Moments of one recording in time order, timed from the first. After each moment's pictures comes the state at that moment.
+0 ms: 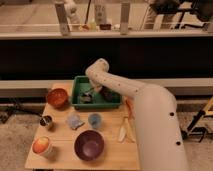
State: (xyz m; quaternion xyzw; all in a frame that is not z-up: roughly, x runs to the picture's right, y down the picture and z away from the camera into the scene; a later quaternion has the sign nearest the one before) arm -0.050 -0.031 0.967 -0.14 -0.08 -0.21 0.96
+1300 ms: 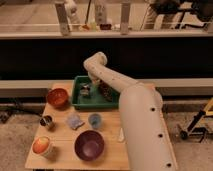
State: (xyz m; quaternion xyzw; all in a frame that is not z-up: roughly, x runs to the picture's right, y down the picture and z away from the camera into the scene) arm -0.082 -0.082 0.989 -0.12 -0.09 -0.21 0.97
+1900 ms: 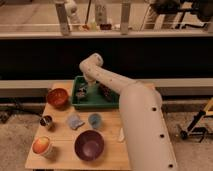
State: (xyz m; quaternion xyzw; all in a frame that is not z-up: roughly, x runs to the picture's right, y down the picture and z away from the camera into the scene) arm -0.095 -0.062 0.974 -0.12 -0.11 -0.24 0.96
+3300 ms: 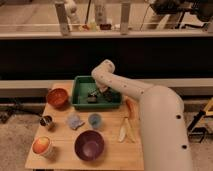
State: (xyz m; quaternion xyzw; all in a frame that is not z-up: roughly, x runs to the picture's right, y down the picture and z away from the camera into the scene) arm -0.017 -0.032 0.972 -0.13 -0.07 -0.21 0.97
